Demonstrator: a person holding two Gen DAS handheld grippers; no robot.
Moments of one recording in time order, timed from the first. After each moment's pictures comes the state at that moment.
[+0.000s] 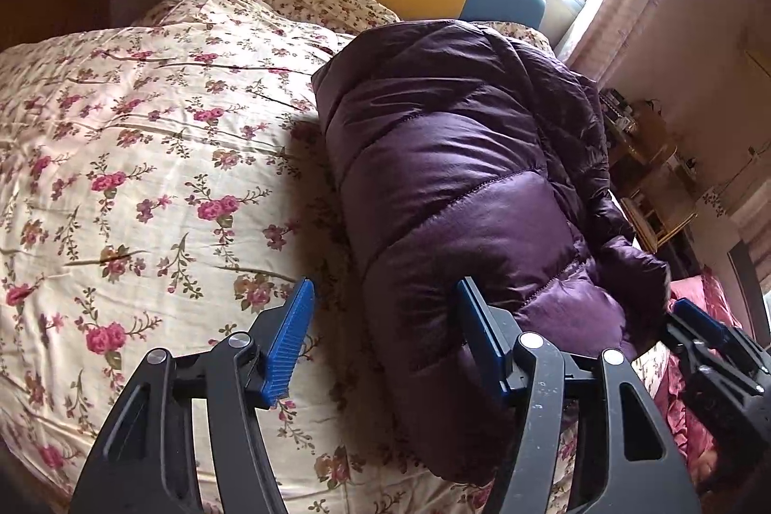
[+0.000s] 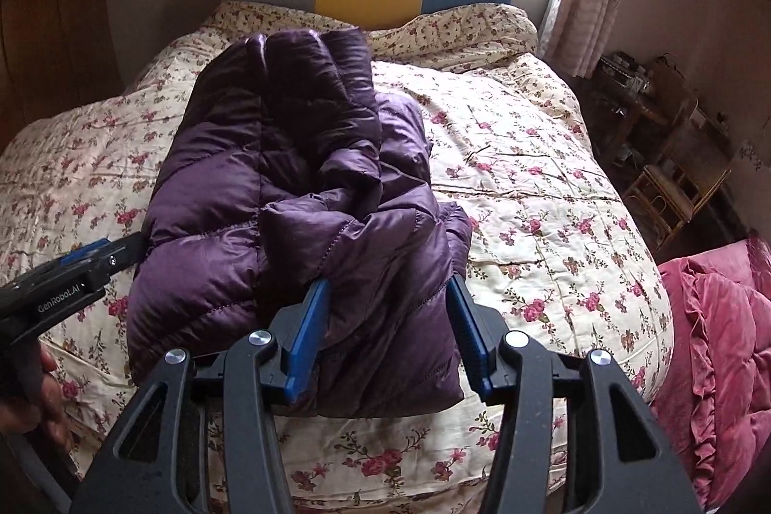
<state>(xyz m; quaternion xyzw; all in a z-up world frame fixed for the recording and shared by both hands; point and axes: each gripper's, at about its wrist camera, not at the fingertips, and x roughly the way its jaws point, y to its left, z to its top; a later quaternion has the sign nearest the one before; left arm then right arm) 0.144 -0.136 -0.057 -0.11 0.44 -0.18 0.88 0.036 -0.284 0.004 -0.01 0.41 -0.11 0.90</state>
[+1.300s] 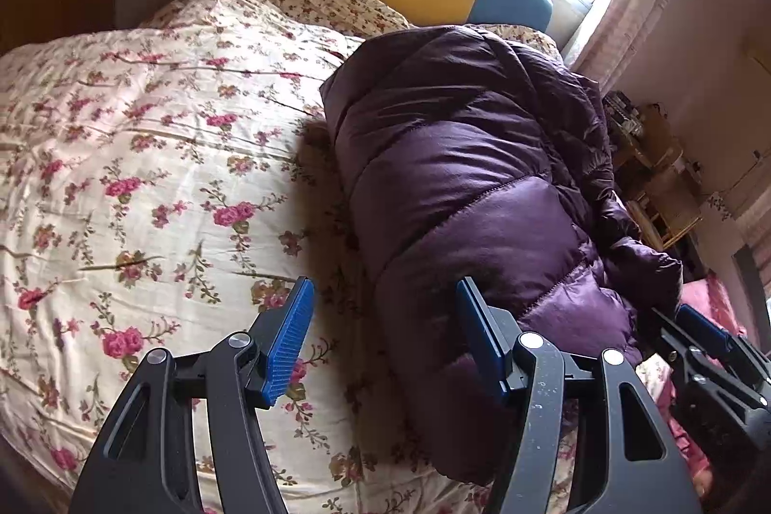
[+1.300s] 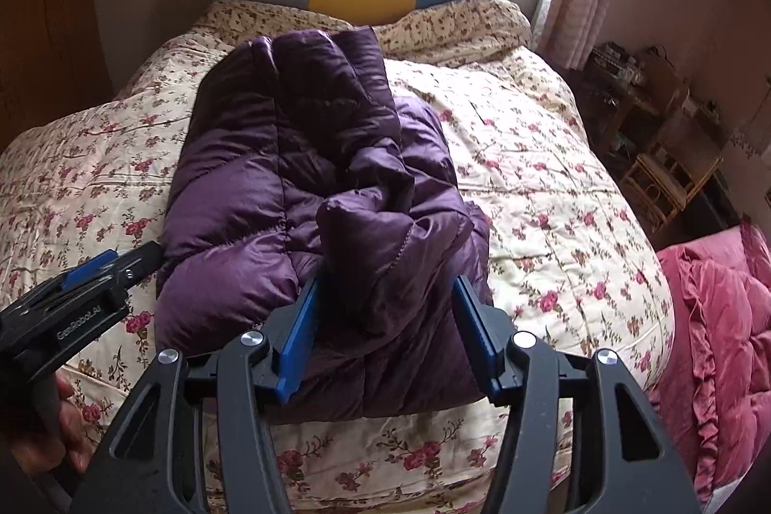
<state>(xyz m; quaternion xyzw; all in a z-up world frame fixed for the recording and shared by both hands) 0.142 -0.132 -0.049 -0.10 0.44 -0.17 0.88 0.049 -0.260 0.002 0.01 0.44 -0.13 0.89</state>
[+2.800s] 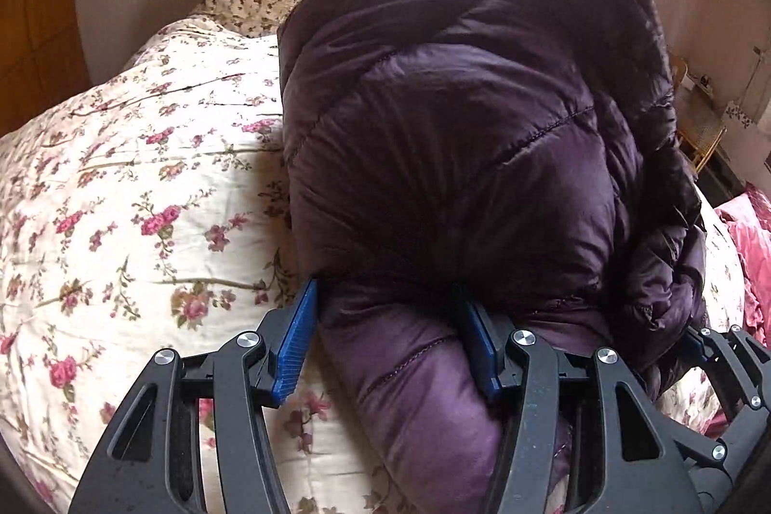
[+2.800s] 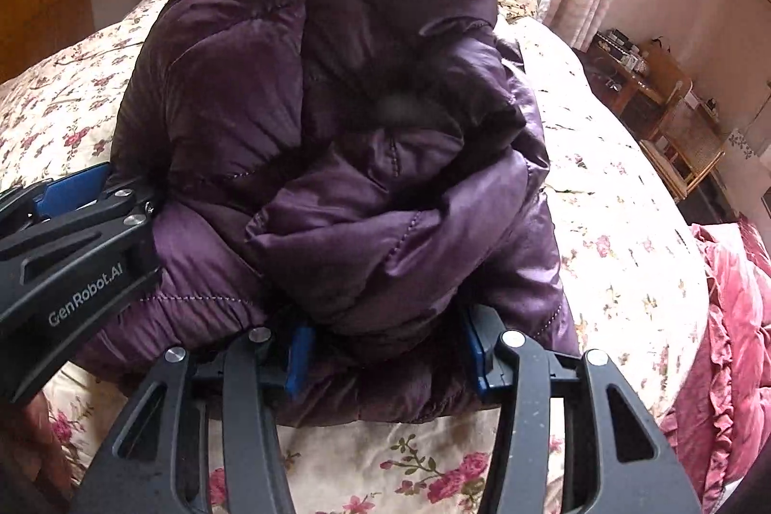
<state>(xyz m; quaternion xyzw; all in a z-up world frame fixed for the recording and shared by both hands) 0.147 -0.196 -0.100 0.02 0.41 -0.17 0.89 0.053 -0.265 -0.095 -0.02 0.46 -0.14 0.88</state>
